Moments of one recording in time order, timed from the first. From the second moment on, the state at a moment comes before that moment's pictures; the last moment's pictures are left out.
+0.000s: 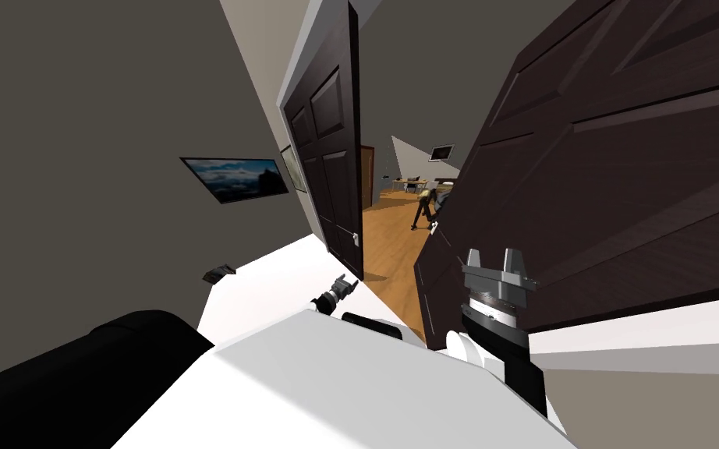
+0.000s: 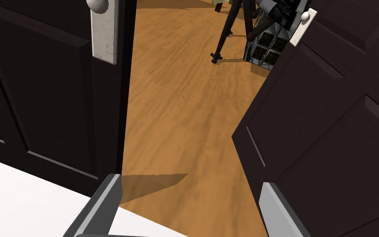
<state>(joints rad) 0.50 0.12 -0.16 -1.69 1.69 0.34 0.07</state>
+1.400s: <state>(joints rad) 0.51 0.12 -0.19 -1.54 2.05 0.52 0.12</state>
